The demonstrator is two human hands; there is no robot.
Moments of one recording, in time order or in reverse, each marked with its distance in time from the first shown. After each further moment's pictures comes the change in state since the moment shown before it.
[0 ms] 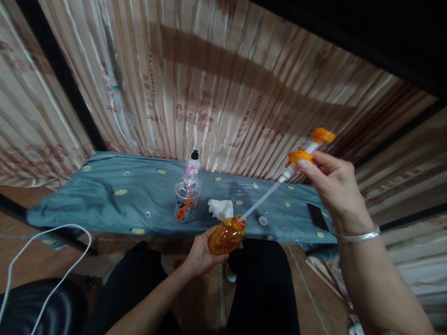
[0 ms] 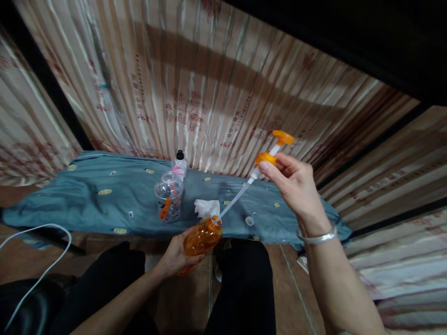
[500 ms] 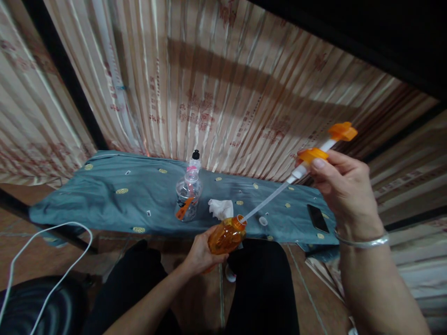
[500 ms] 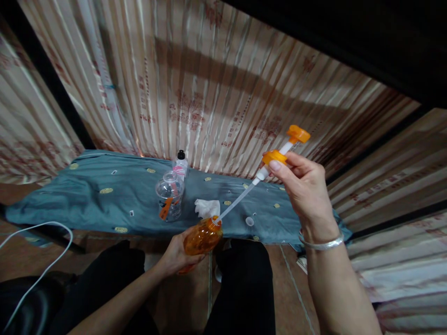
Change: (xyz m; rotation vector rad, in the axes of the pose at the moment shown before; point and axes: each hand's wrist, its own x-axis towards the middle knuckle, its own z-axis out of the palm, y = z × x) left_hand -0.001 0.001 -0.002 0.047 0.022 0.018; right_hand 0.000 -0.003 0.003 0.048 0.075 -0.021
